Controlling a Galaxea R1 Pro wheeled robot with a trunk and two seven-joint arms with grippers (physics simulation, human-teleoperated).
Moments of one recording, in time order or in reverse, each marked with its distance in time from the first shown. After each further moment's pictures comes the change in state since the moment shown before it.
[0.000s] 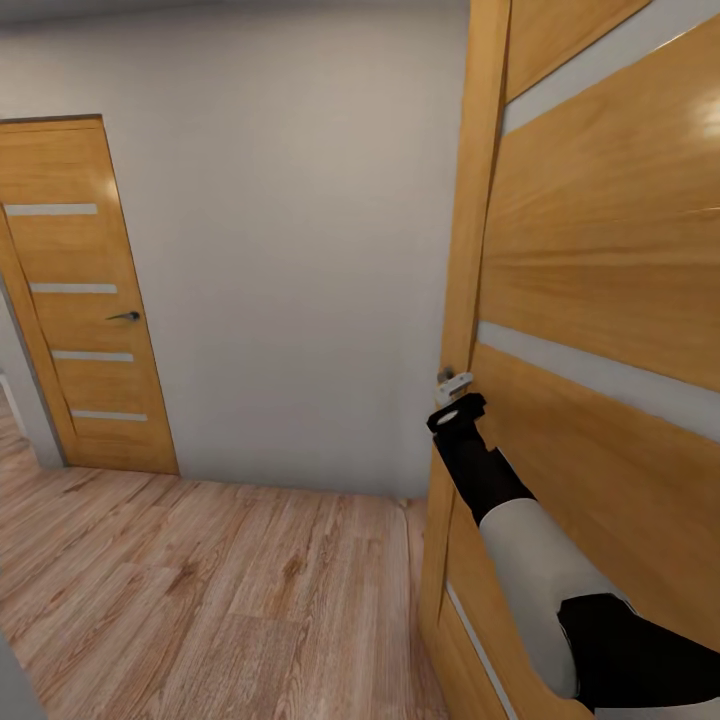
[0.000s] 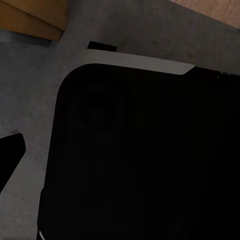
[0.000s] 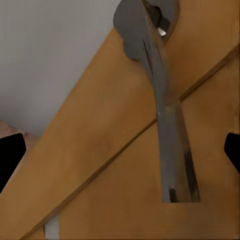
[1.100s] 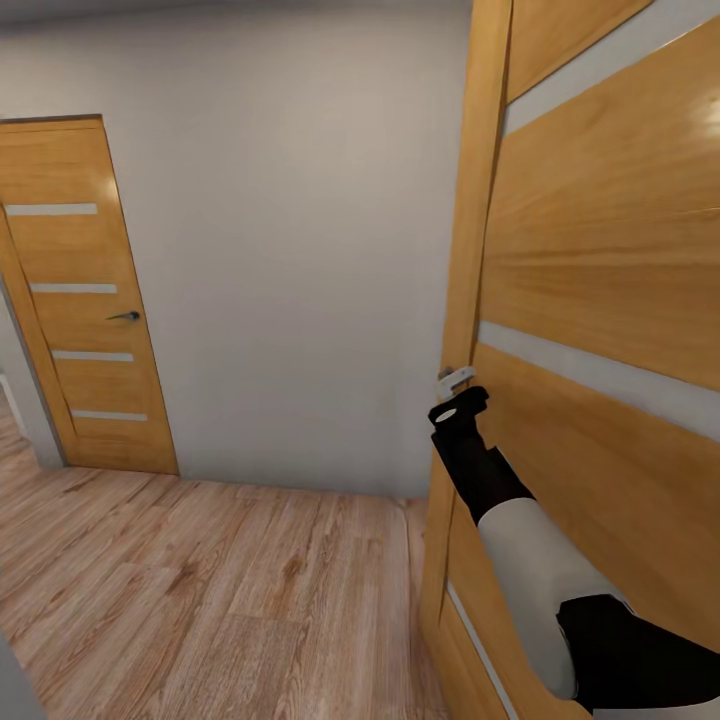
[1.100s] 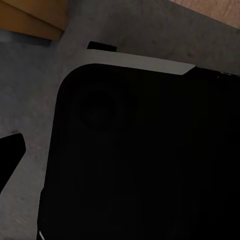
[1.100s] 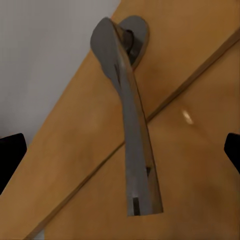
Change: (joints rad) left arm 0.000 0.000 0.000 0.000 0.000 0.000 0.000; right arm 0.001 0.006 0.004 -0.021 -0.001 -0.012 -0.062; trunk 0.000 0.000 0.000
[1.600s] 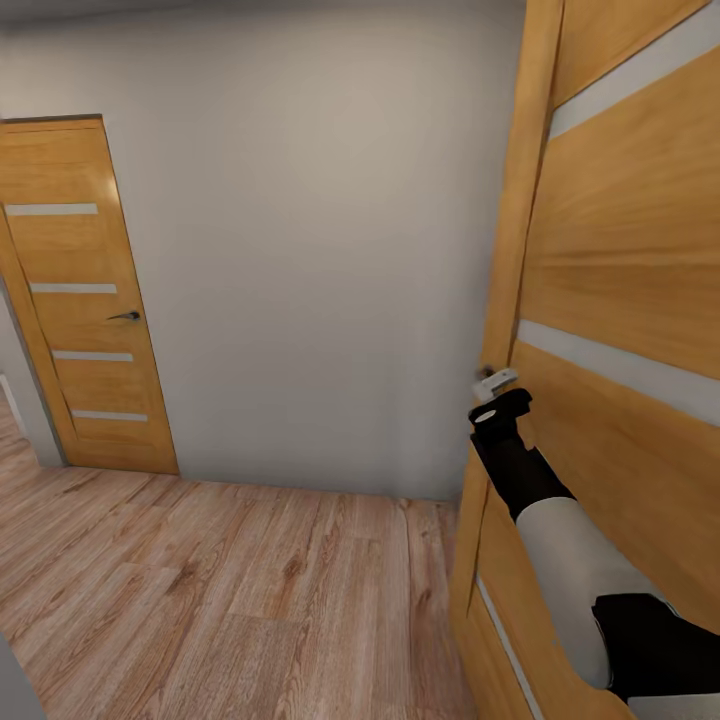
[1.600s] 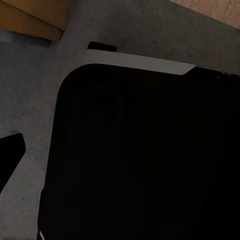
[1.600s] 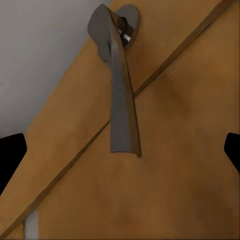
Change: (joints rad) left arm 0.000 0.000 -0.001 0.000 0.000 0.000 0.000; right arm -0.001 -0.129 -0.032 0.013 -0.012 -0.014 -0.015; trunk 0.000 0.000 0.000
